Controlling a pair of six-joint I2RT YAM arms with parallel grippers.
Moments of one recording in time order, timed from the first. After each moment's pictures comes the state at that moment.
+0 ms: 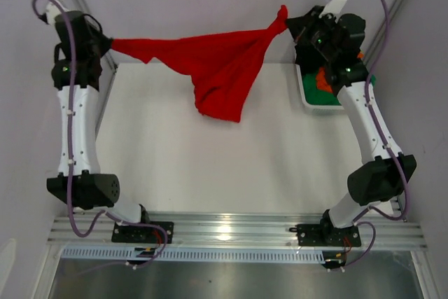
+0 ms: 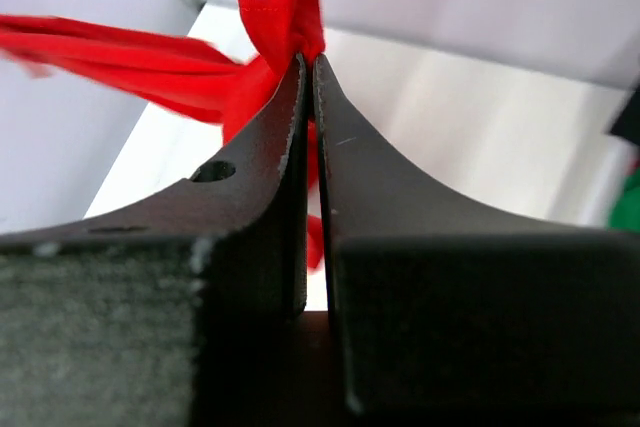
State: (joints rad) left arm 0.10 1.54 1.90 -0.63 -0.21 -0.61; right arm 0.20 1.63 1.76 -0.02 -0.32 0.41
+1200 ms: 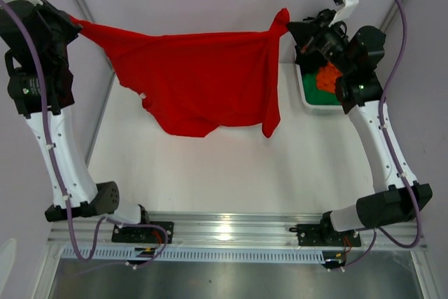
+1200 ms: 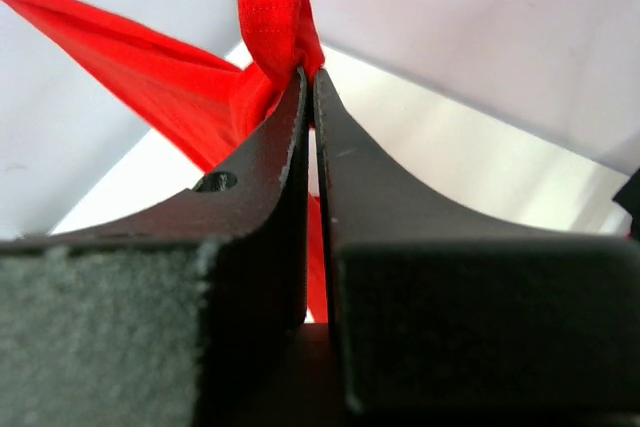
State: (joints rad) left arm 0.16 1.50 2.32 -0.80 -0.23 -0.40; right arm 0.18 1.45 1.65 0.08 -0.48 0.38
